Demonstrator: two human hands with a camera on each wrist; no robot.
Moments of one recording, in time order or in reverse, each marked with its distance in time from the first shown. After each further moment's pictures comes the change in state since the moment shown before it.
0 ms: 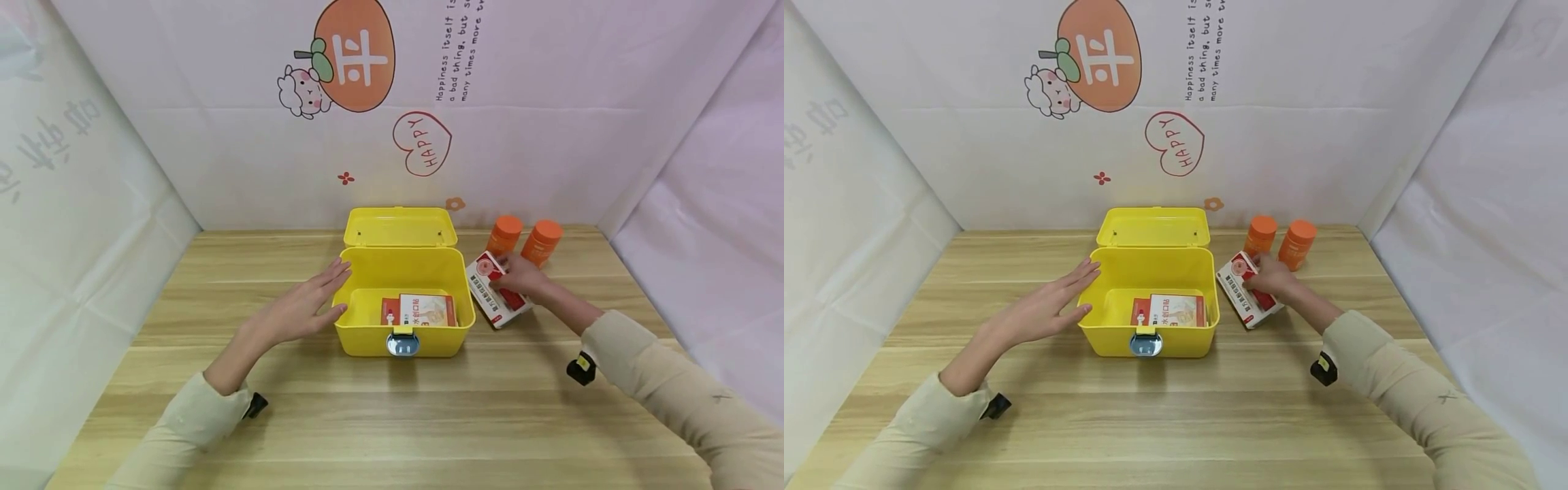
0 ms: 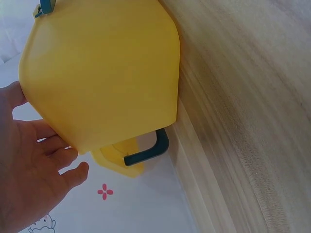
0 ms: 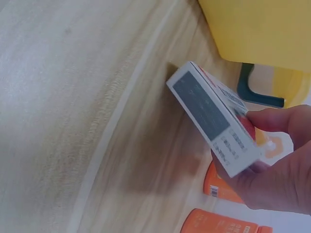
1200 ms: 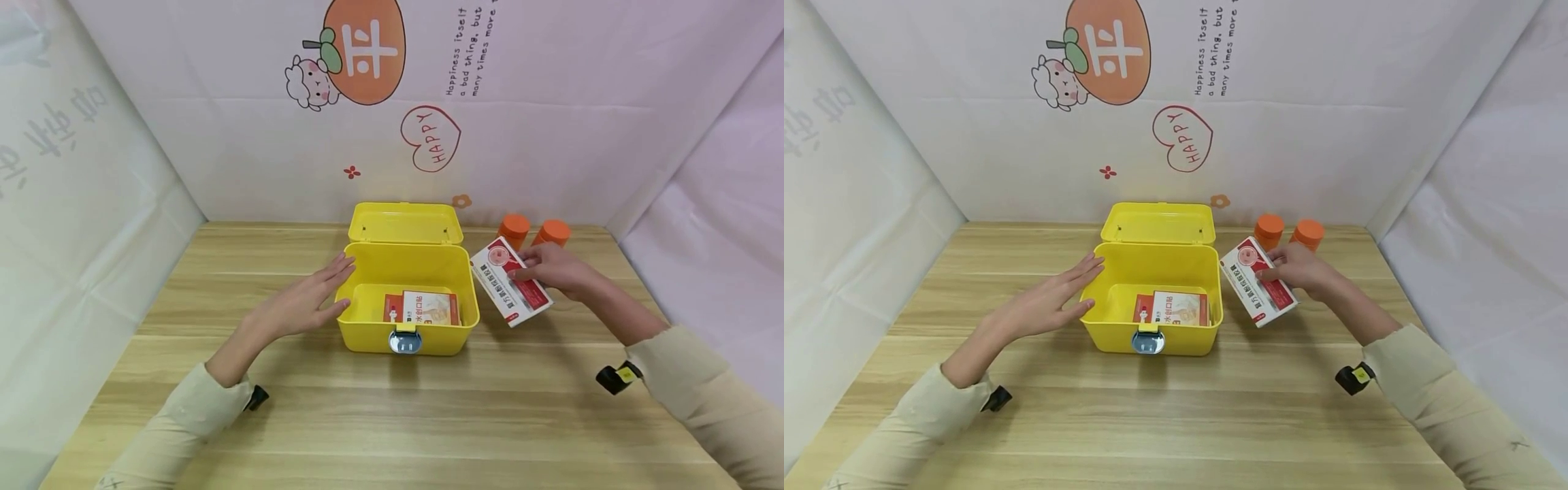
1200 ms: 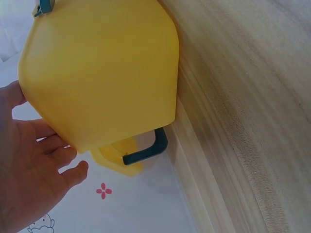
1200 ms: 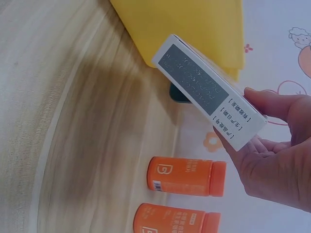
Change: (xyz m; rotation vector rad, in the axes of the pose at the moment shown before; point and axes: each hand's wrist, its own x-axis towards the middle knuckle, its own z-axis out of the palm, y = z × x) left_hand 0.001 -0.002 0.000 0.002 -0.026 -0.047; right_hand -0.033 -0.018 -0.046 0.124 -0.158 -0.068
